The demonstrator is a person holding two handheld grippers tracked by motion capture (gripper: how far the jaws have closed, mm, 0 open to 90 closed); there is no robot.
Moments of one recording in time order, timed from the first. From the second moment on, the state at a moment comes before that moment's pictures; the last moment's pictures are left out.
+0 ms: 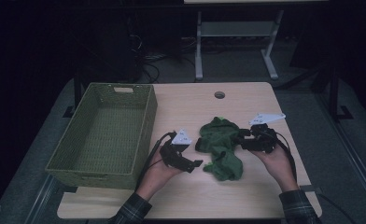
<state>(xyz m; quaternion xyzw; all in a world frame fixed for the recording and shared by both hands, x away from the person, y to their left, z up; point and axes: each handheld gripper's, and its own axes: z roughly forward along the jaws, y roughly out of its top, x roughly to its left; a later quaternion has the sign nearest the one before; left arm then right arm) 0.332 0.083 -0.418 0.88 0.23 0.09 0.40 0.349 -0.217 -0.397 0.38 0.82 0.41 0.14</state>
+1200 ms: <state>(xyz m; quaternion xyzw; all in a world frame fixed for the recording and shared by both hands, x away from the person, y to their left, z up) 0.456 0.038 -0.443 0.88 0.28 0.09 0.36 0.443 -0.222 -0.433 0.43 0.83 0.34 0.11</state>
